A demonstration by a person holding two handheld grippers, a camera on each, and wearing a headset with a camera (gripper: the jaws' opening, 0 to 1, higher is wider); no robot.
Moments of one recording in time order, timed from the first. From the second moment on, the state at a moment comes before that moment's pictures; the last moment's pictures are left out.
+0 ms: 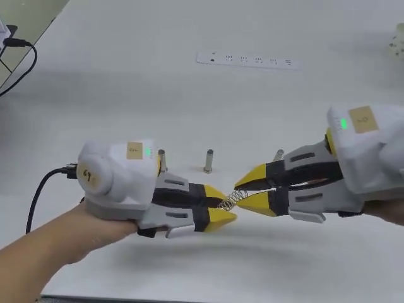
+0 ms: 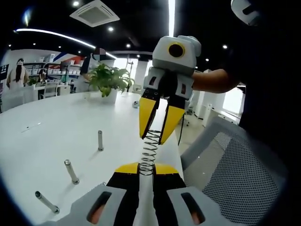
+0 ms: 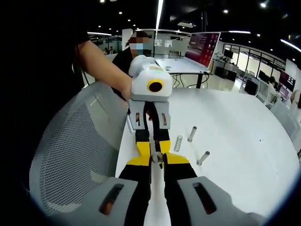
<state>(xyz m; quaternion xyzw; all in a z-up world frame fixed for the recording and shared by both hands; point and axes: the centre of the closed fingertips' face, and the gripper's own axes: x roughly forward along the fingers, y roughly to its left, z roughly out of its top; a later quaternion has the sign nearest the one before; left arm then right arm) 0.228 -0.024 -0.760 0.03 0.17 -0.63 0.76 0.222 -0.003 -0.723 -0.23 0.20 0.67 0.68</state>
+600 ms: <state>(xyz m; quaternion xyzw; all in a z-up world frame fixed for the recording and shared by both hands) 0.228 -0.025 -0.757 0.04 0.16 -0.62 0.76 0.220 0.013 -0.712 -0.20 0.16 0.68 0.69</state>
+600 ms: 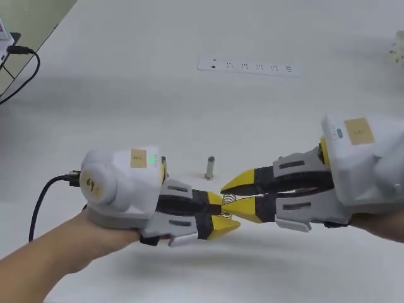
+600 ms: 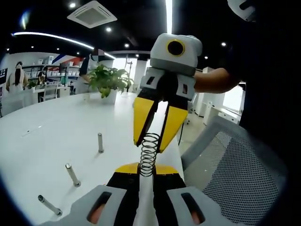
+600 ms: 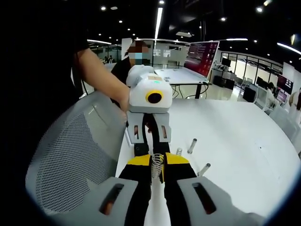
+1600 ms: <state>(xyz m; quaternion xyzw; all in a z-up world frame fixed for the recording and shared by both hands) 0.237 -0.024 -0.751 0.03 0.15 -0.61 0.78 0.229 0.019 -0.707 -0.24 0.13 0.66 0.70</state>
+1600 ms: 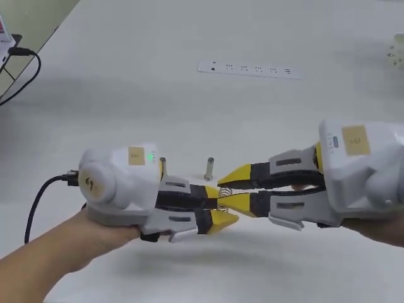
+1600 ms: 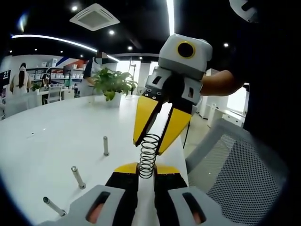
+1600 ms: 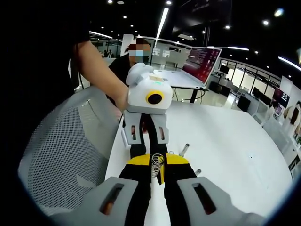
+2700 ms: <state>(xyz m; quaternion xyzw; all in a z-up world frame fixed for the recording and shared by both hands) 0.240 -0.017 -0.749 0.01 0.16 -0.59 0.79 0.231 0.020 -0.705 -0.25 0.12 0.65 0.70</state>
